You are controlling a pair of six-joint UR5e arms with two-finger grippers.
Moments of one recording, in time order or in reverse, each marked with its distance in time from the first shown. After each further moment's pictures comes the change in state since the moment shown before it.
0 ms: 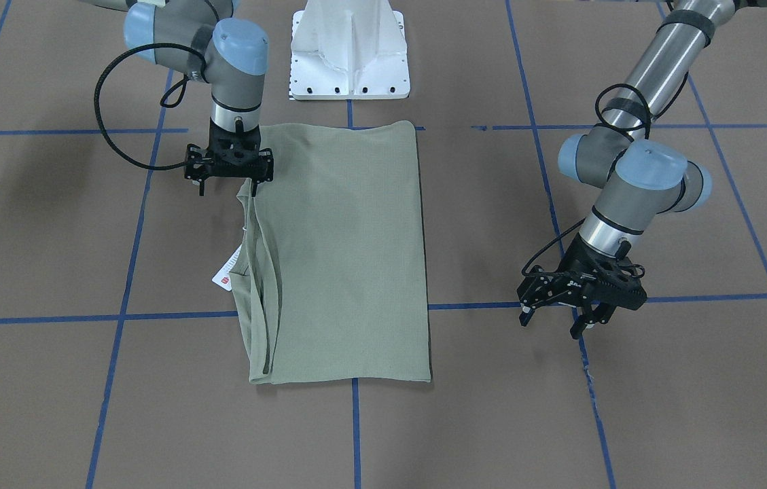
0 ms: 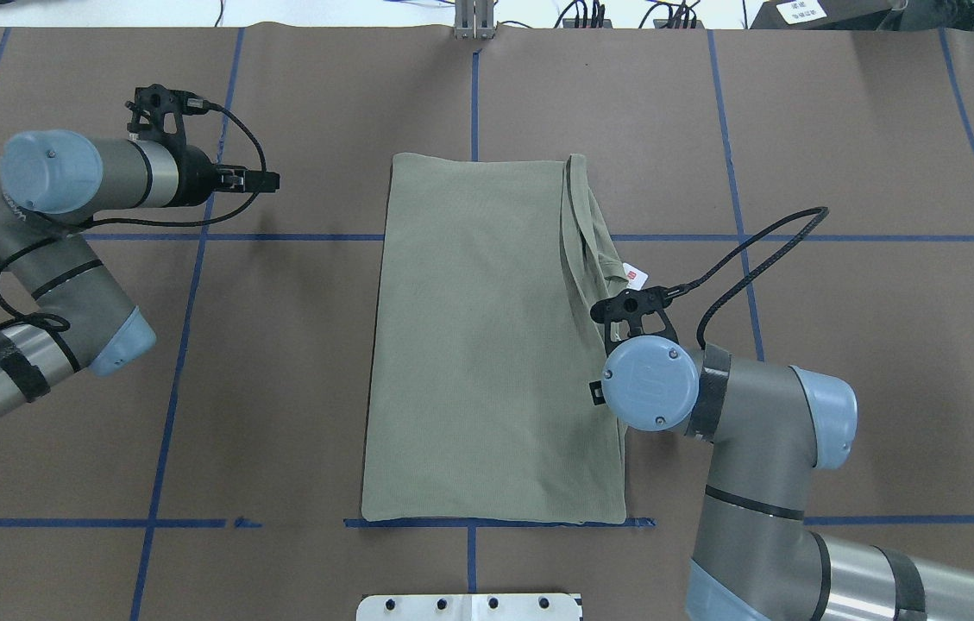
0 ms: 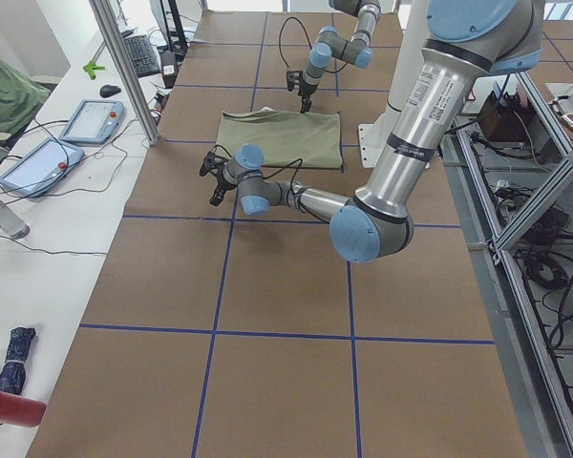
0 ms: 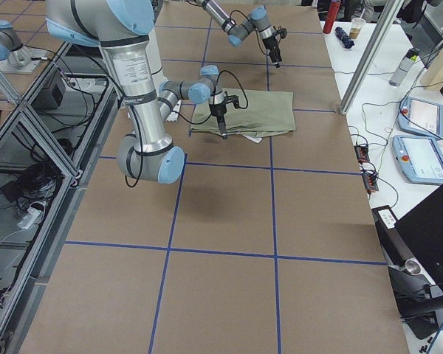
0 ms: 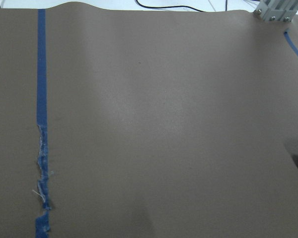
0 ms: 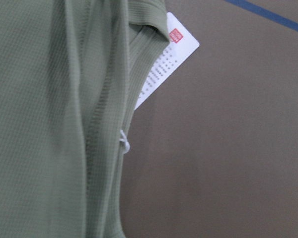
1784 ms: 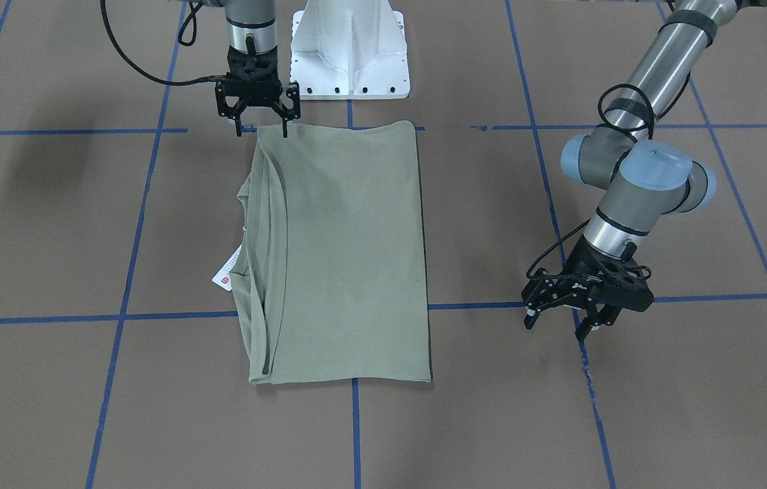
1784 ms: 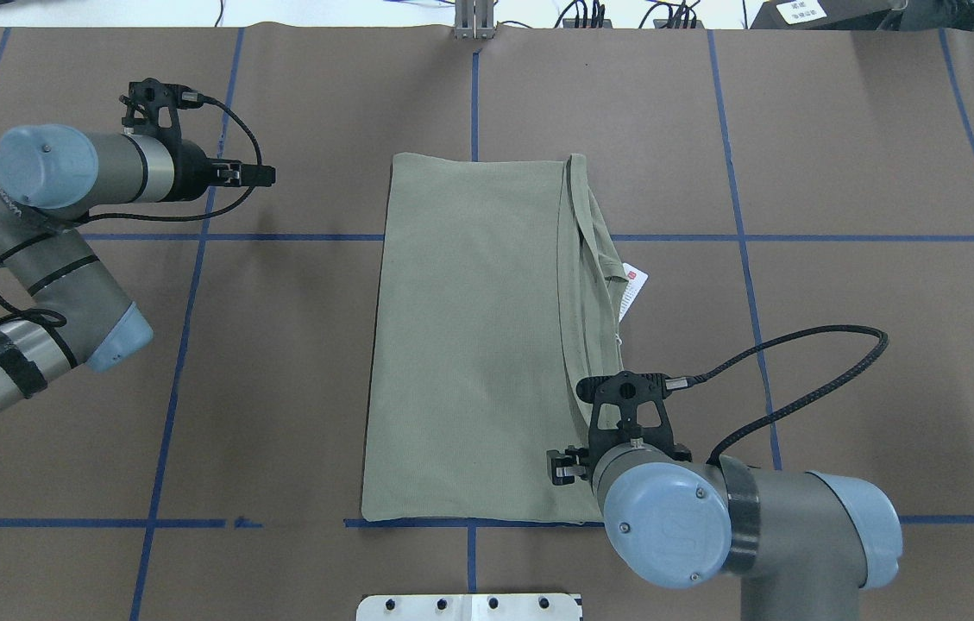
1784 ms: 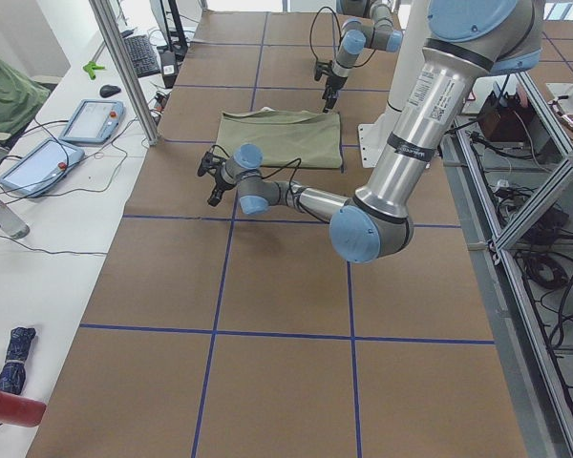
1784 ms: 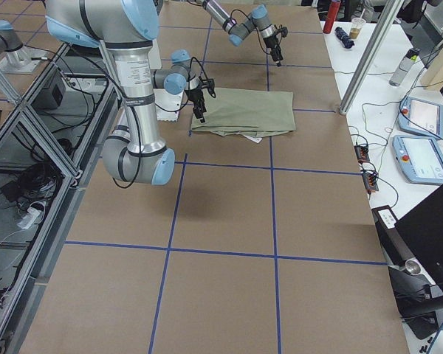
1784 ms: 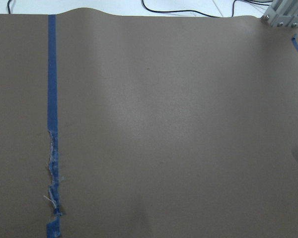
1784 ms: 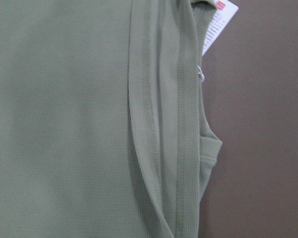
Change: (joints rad) left arm -0.010 0.000 -0.001 0.004 0.003 -0.007; right arm -0.193 -0.036 0.192 0.069 -0.115 0.277
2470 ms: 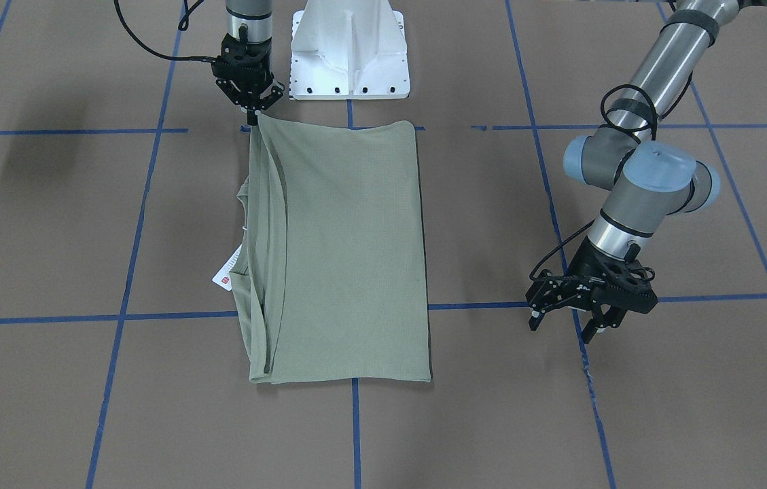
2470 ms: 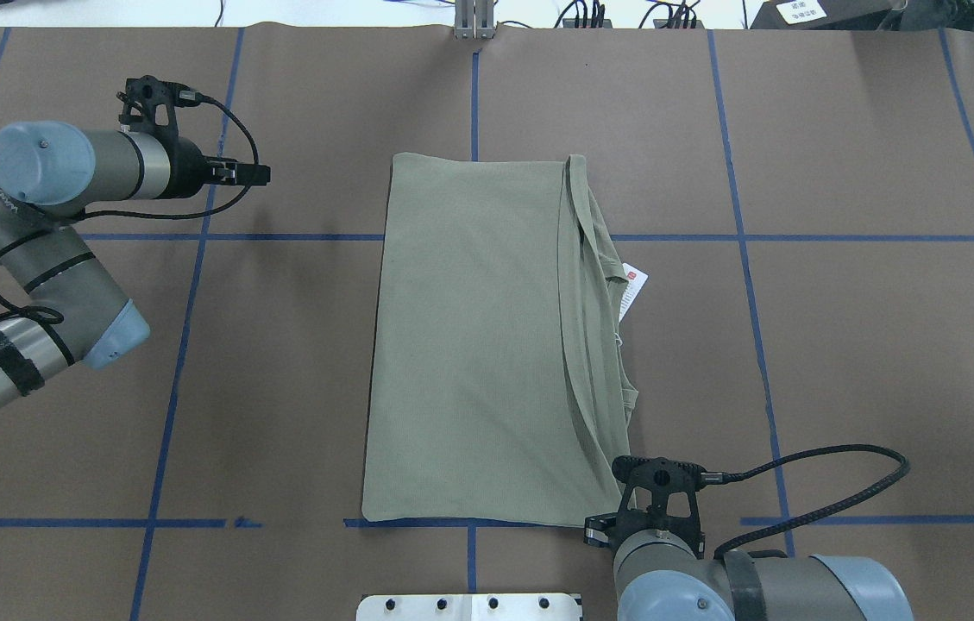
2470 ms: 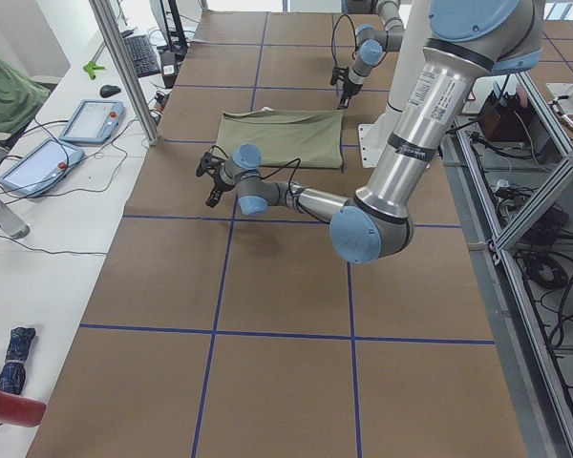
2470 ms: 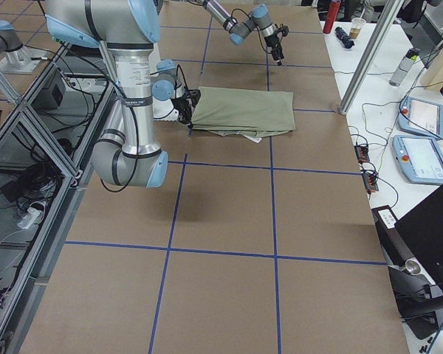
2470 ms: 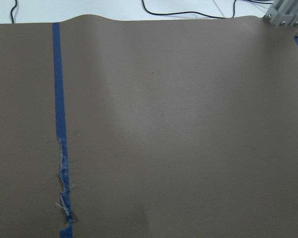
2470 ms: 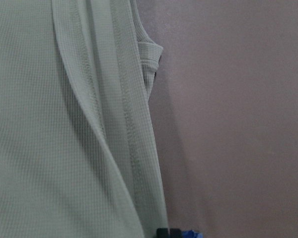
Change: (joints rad) left arm -0.005 0.001 -0.001 0.016 0.000 0.028; right arm -0.164 -0.093 0.039 -0.069 -0.088 0.324
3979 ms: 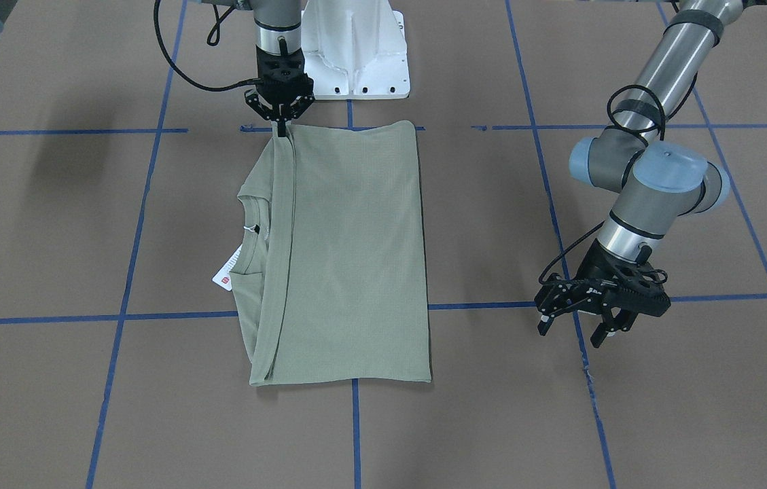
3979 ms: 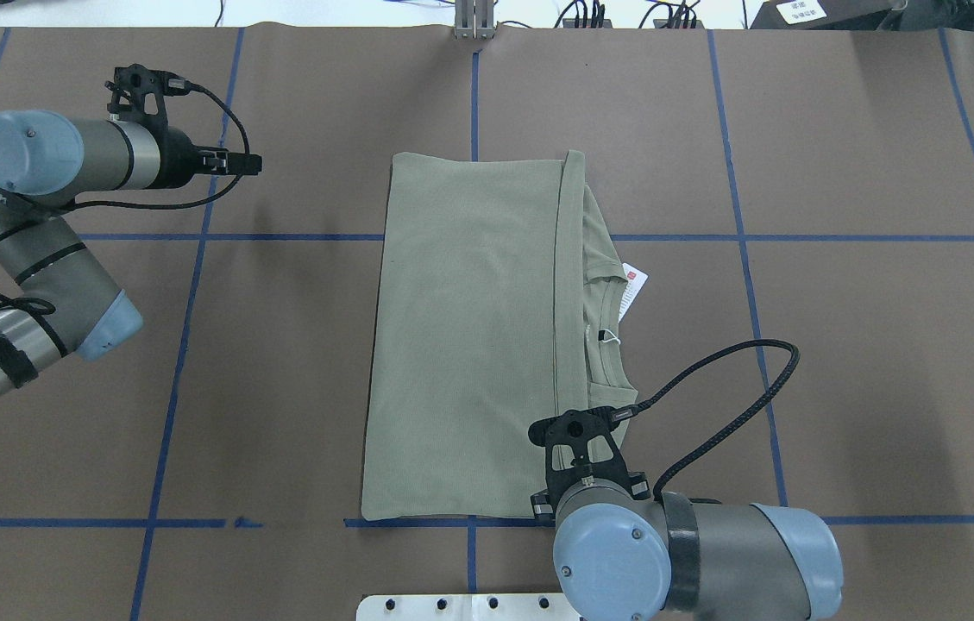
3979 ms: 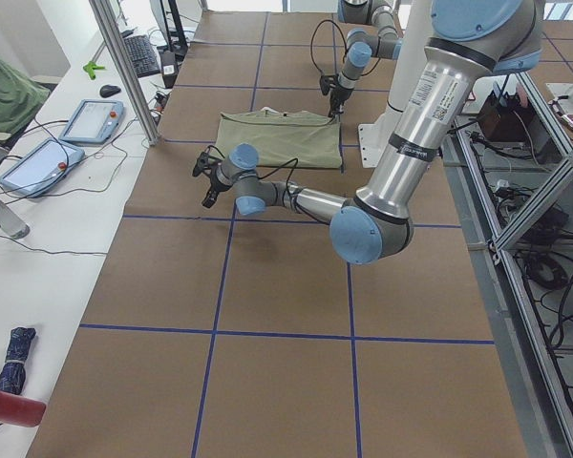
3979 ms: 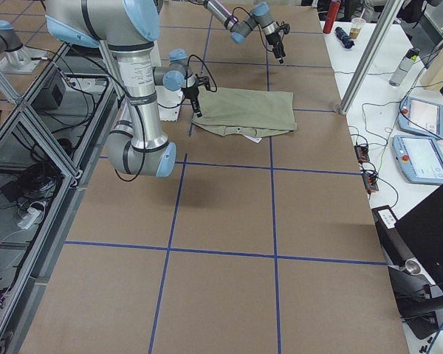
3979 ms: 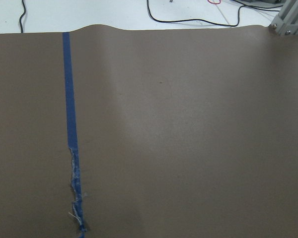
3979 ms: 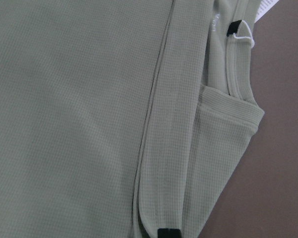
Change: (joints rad) left arm -0.022 0.001 0.000 0.001 -0.003 0.010; right arm 0.086 0.144 -0.082 -0.003 0.067 -0.397
